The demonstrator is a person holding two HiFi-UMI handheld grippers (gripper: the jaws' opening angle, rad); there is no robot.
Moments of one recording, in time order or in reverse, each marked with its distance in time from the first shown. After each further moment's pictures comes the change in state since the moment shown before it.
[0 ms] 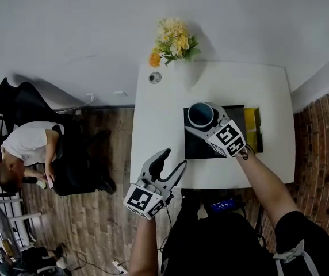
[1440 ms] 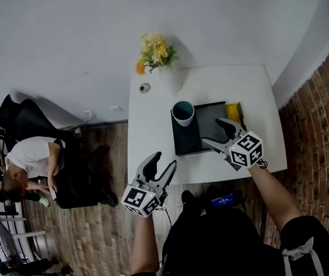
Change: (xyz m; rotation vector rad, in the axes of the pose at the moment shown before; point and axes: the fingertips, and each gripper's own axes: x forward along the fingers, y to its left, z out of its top) left arm -0.025 -0.027 -0.004 0.022 -0.029 -0.009; right arm -0.143 0.021 -0.007 0.285 -0.032 -0.071
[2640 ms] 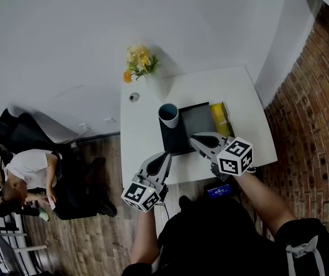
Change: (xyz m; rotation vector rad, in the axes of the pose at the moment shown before) left arm 0.017 -0.051 0.018 0.033 -0.074 -0.138; right arm -0.042 0.074 0.040 0.109 -0.117 0.057
